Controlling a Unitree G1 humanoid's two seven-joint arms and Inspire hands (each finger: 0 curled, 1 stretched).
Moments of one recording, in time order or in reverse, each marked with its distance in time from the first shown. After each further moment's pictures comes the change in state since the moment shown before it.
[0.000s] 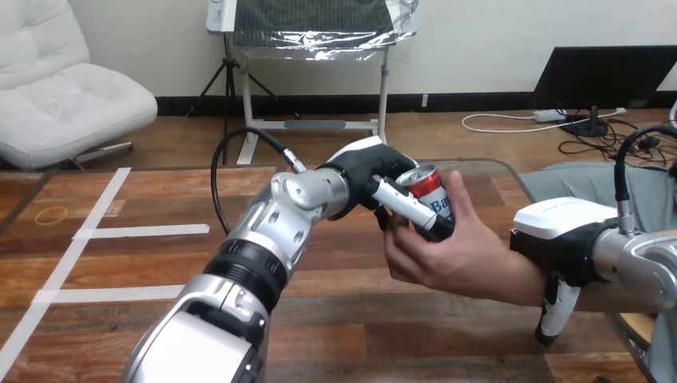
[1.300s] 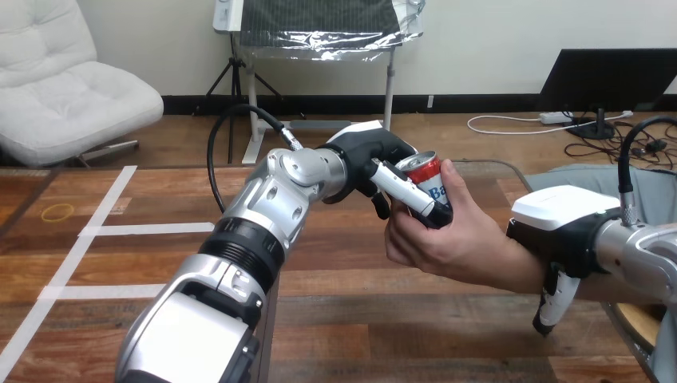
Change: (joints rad) left arm -0.058 0.026 0.000 0.000 0.001 0.032 -0.055; right arm -0.012 -0.002 -0.028 0.002 -0.010 -0.057 -0.021
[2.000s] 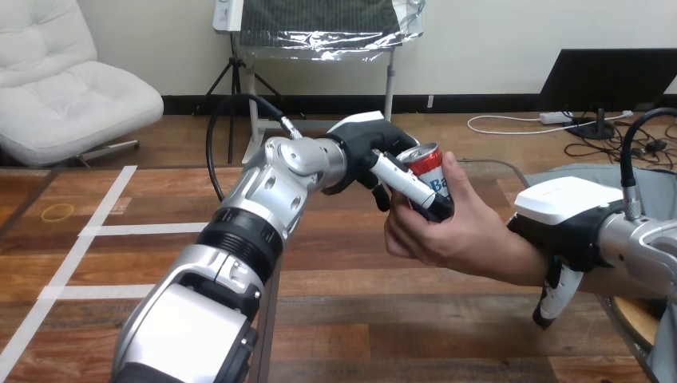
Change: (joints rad) left arm -0.030 0.009 0.001 0.000 0.000 0.000 -0.033; right arm -0.009 -0.016 -0.005 0.000 -0.012 -0.015 -0.020
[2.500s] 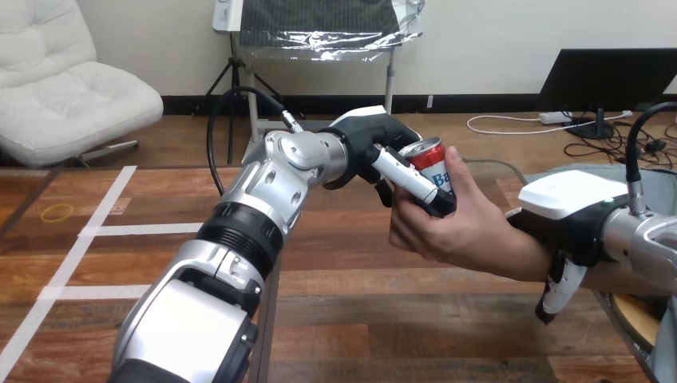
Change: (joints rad) left arm -0.012 0.002 0.002 0.000 -0.003 0.000 -0.001; right arm -0.013 -0.008 -0.003 0.003 0.000 0.003 -0.001
